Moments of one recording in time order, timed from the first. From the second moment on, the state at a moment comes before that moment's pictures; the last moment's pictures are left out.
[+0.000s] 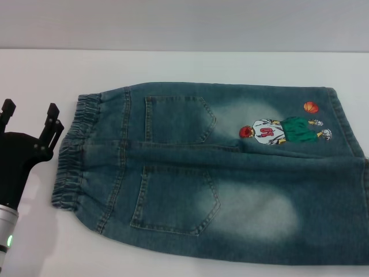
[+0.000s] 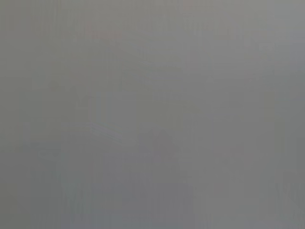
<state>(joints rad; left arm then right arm) -0.14 -2.07 -0.69 -0.44 2.26 1.36 0.06 0.17 2.09 0.74 0.22 -2.13 -1.55 0.08</state>
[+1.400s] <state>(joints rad) 0.10 -1.98 -1.09 -1.37 2.26 0.26 0.43 0.02 1.78 0.97 1.11 -2.15 -0.63 -0.09</state>
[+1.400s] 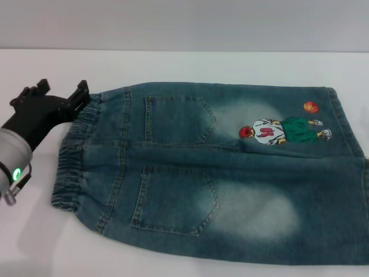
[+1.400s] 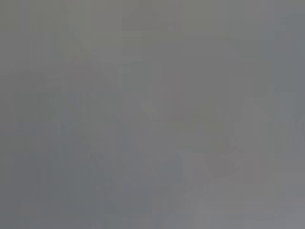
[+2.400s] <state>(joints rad) 0.06 -2.06 -1.64 -1.84 2.51 -1.10 0.32 0.00 2.07 1.98 1.80 -2.21 1.19 -0.40</state>
